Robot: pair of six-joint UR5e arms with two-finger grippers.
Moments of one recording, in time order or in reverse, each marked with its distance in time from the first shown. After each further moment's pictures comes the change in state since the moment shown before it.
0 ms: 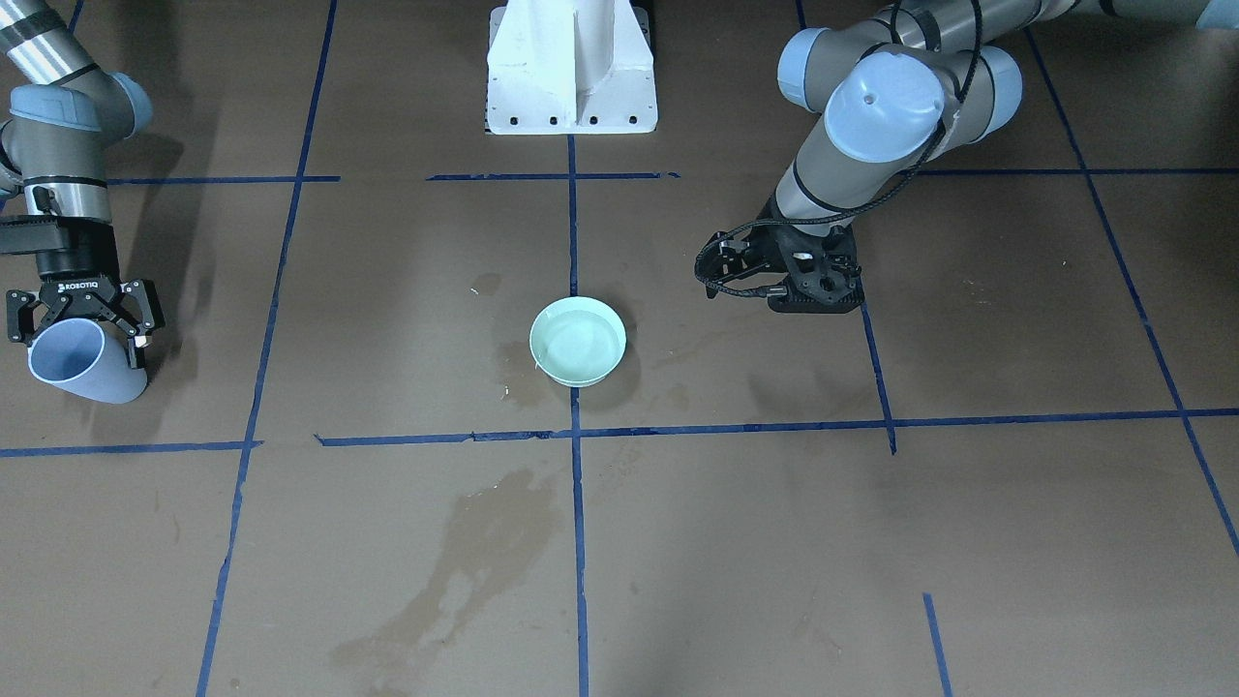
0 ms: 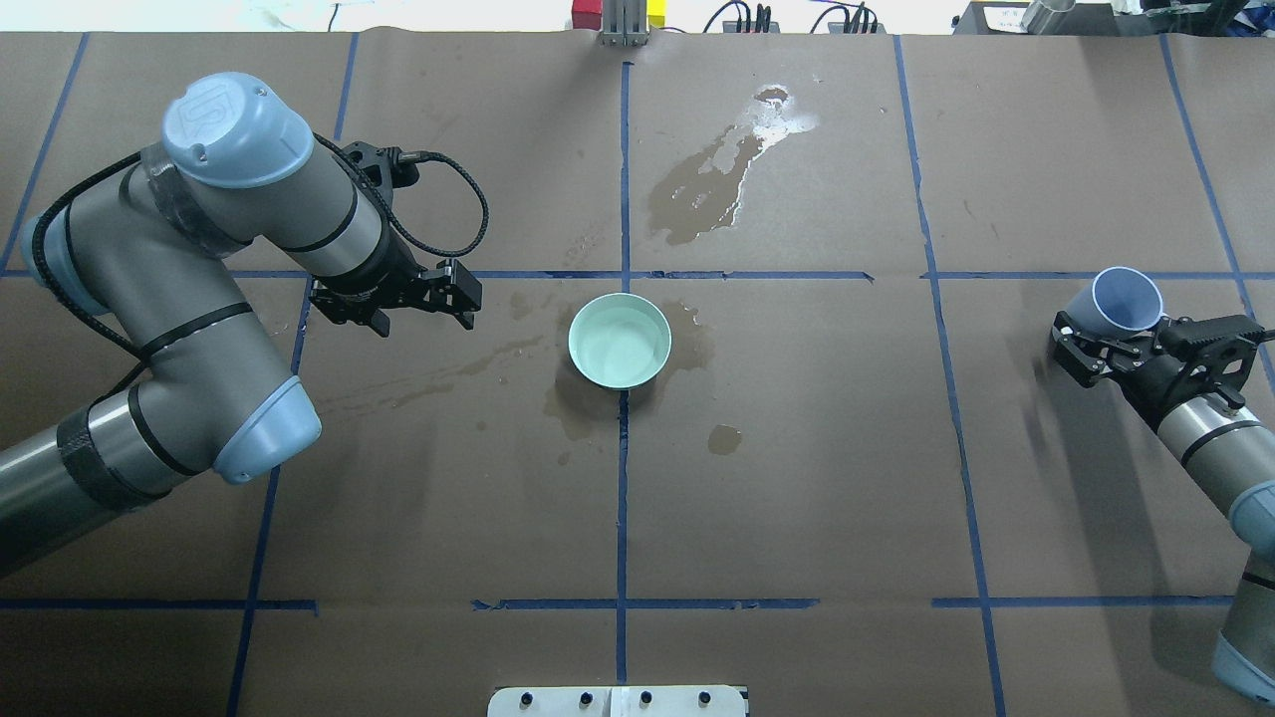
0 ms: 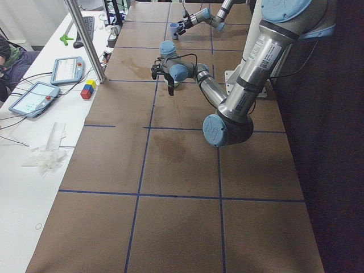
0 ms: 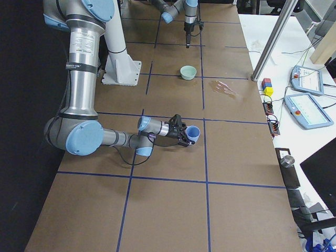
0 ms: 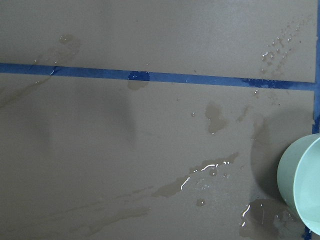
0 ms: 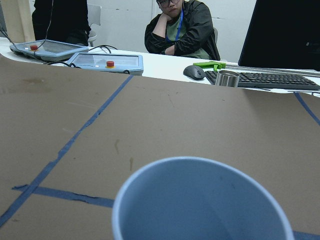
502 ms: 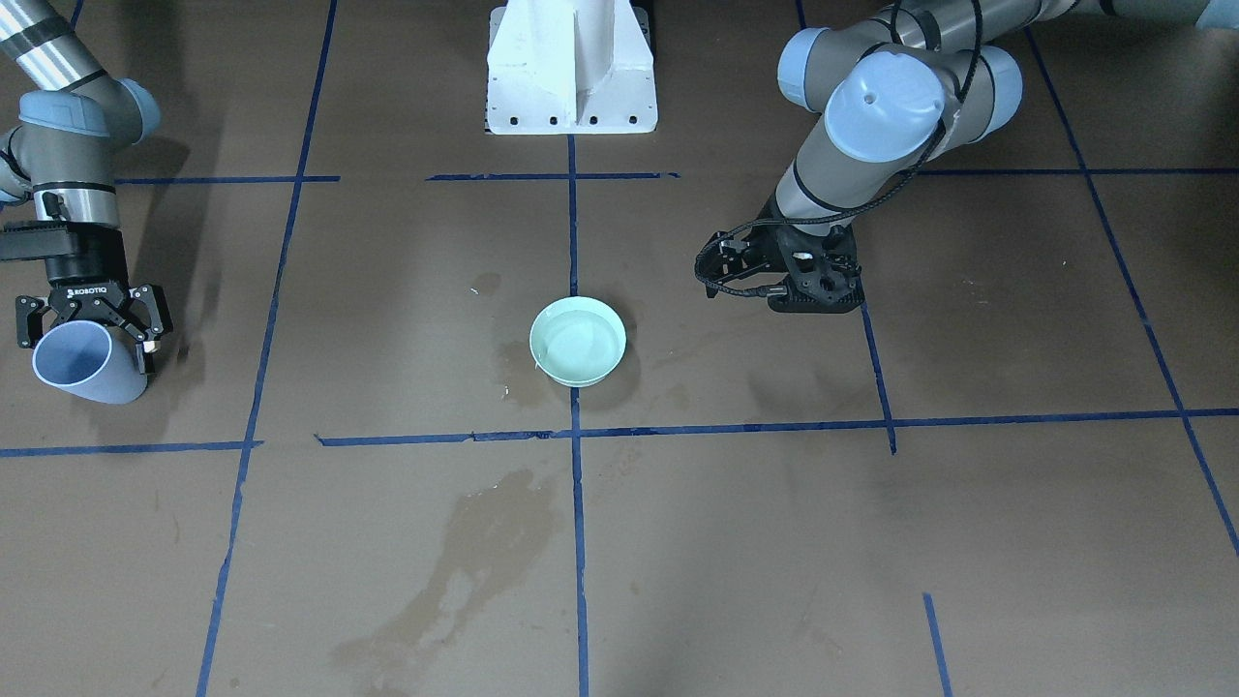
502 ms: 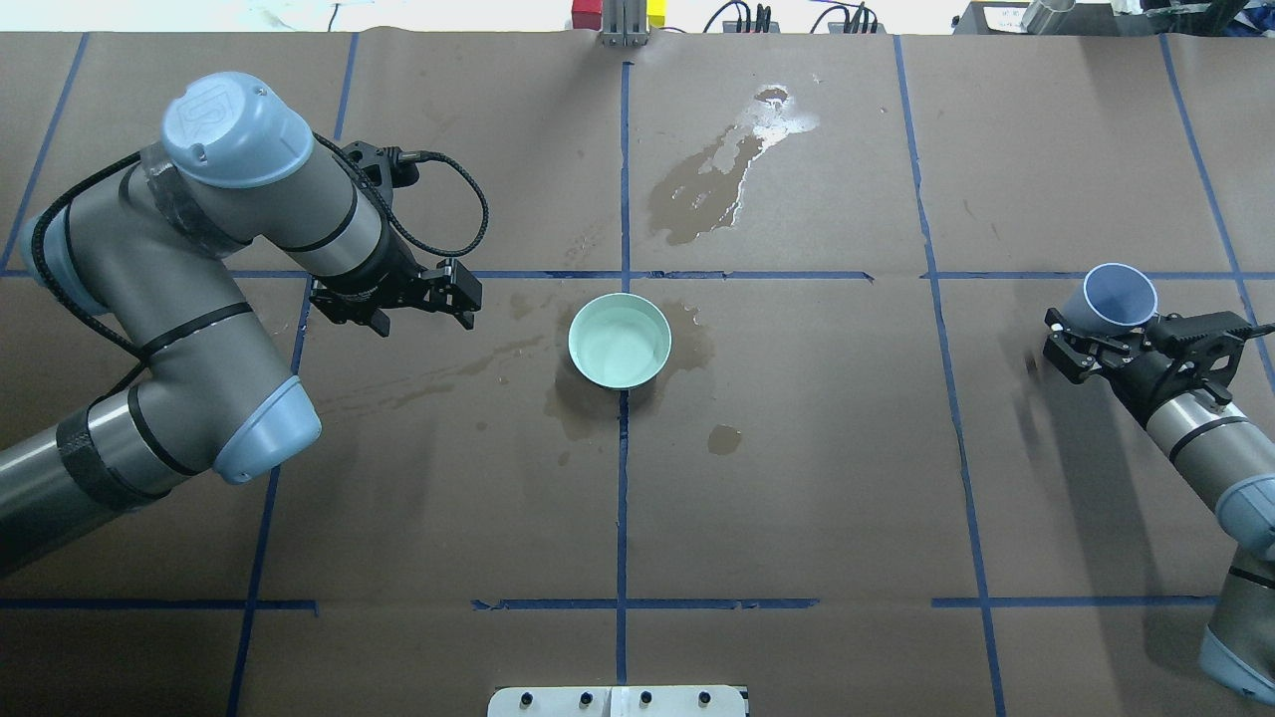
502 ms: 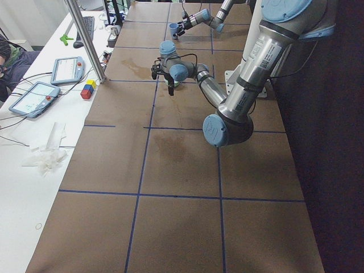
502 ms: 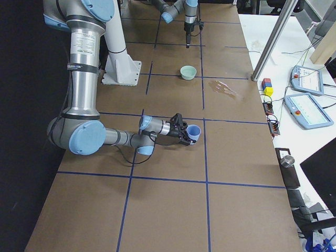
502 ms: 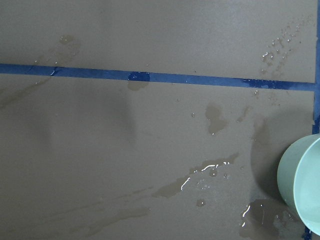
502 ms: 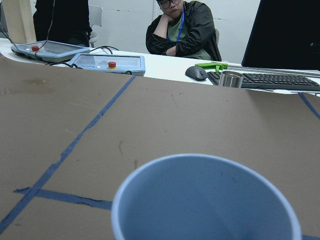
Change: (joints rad) left arm 0.000 0.000 -0.001 0.000 0.000 0.000; right arm 0.002 0.022 -0.021 0.000 -0.003 -0.003
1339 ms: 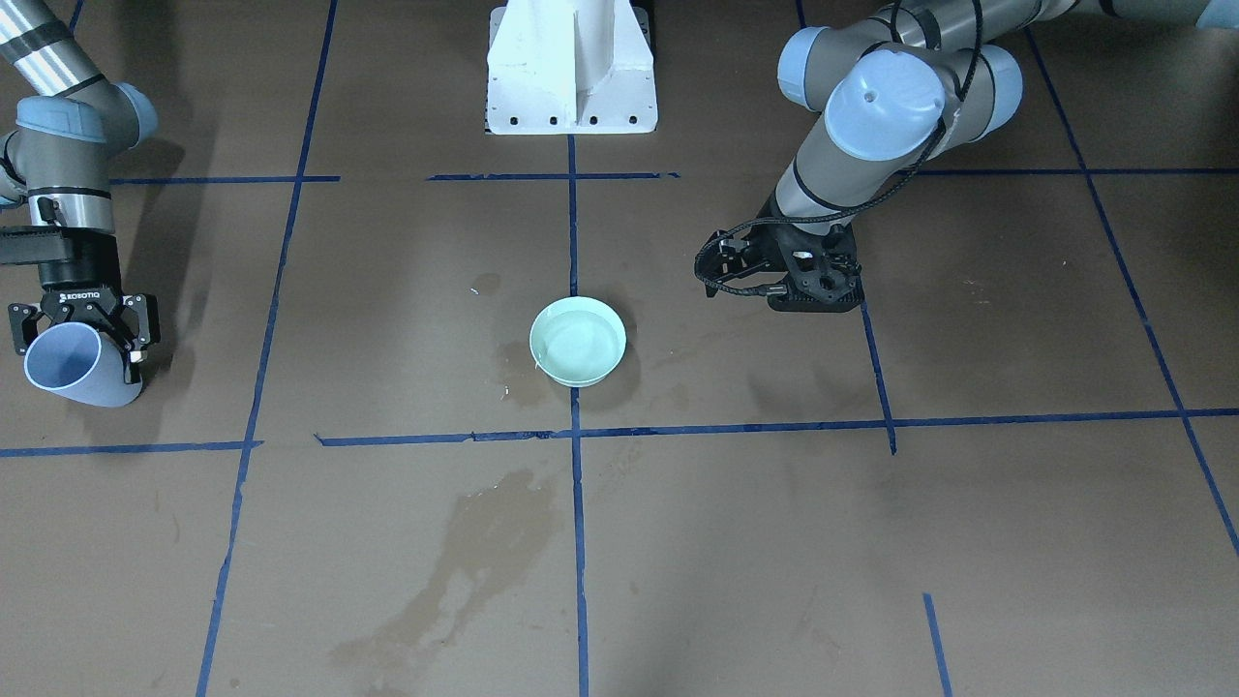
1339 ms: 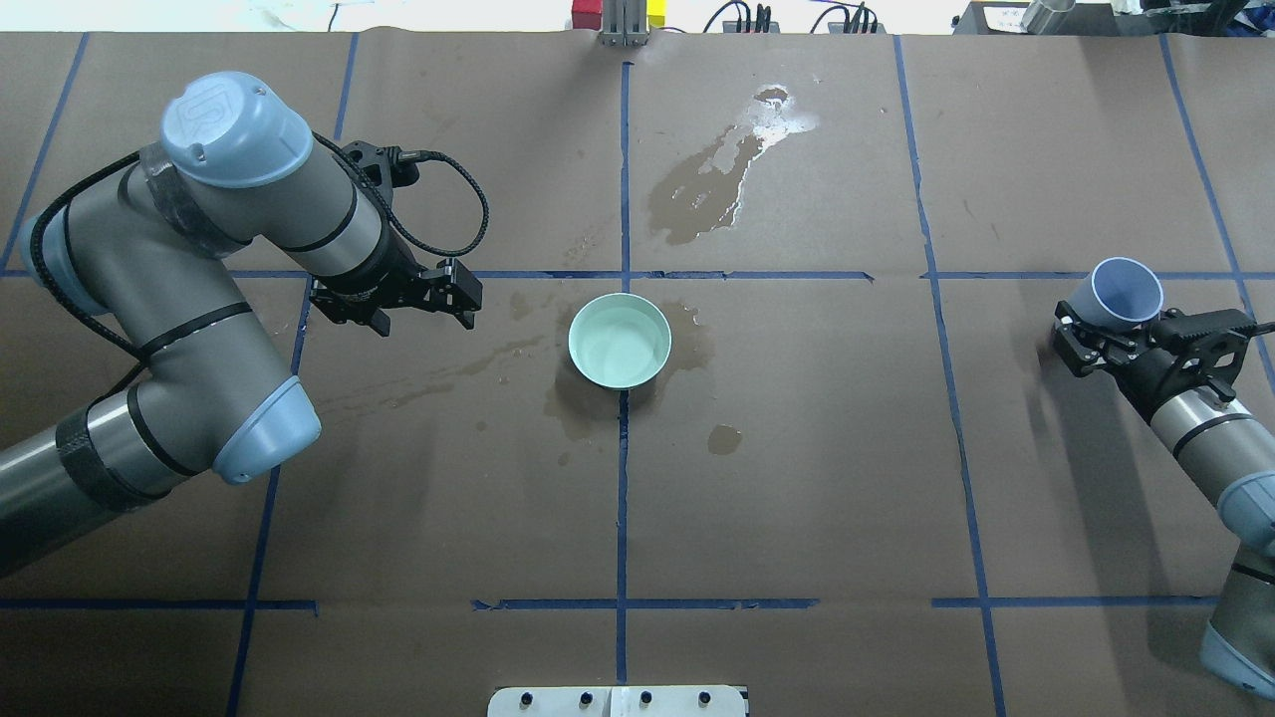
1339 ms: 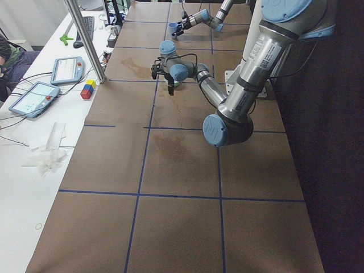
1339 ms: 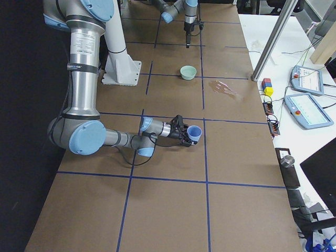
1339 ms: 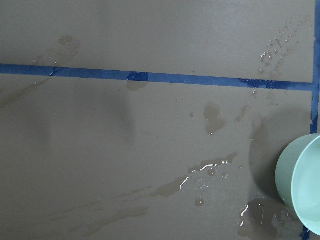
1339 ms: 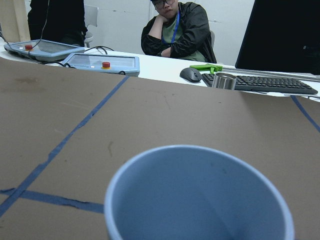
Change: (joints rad) left arm 0.000 0.000 -0.002 0.000 0.000 -0.001; right arm 0.021 0.003 -0.007 0.004 -0.005 -0.045
